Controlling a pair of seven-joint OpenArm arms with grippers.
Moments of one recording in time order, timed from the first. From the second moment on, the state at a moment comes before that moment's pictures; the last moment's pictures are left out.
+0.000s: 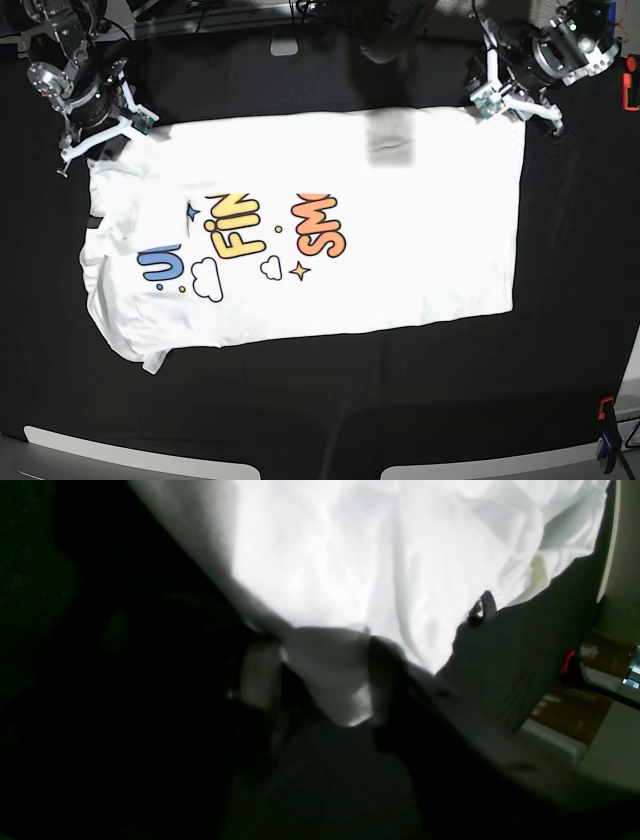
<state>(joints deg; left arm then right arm) 31.8 -22.7 -0.1 109.3 2.8 -37.4 31.6 -30.8 39.9 -1.3 100.1 -28.6 21.9 -23.1</state>
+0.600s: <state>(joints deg) 30.1 -22.8 -0.1 108.6 6.0 -37.1 28.8 -30.2 39.9 -1.3 100.1 -20.2 21.1 -26.1</state>
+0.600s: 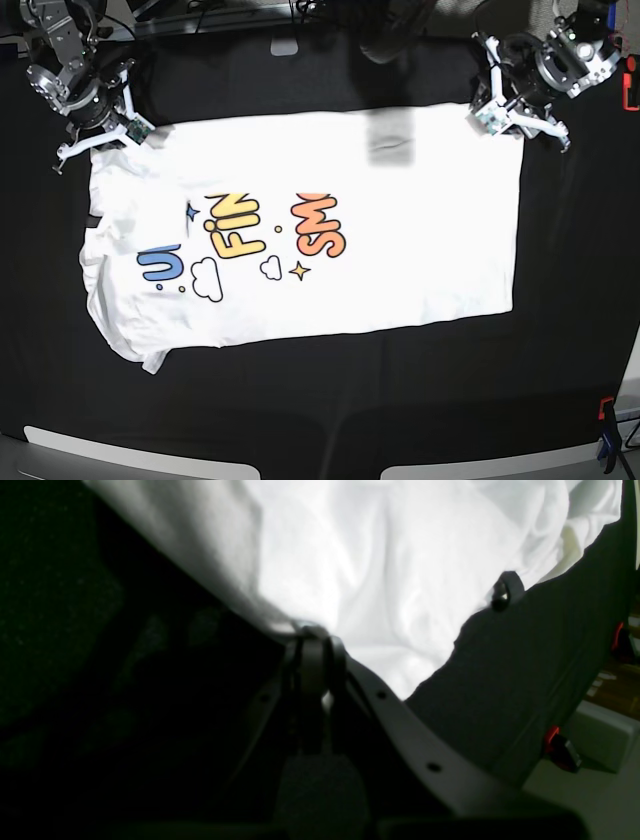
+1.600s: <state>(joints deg) 29.8 -22.6 -0.1 101.6 7.3 -36.9 25.0 -30.3 39.9 -1.2 102.8 -17.0 21.3 -30.7</state>
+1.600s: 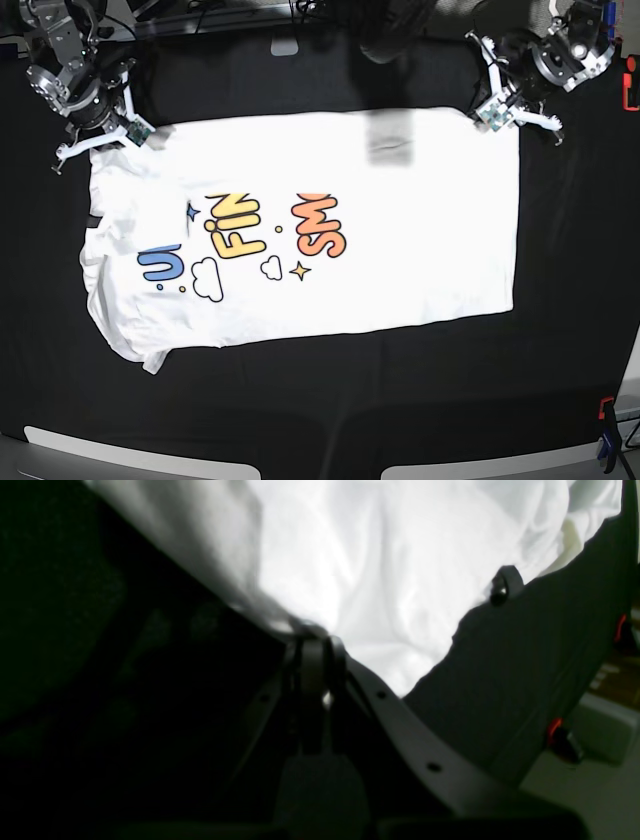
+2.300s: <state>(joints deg) 39.9 -29.0 -0.1 114.6 8.4 -31.8 33.6 -45.4 44.4 -1.3 113.1 -15.2 18.0 -40.1</state>
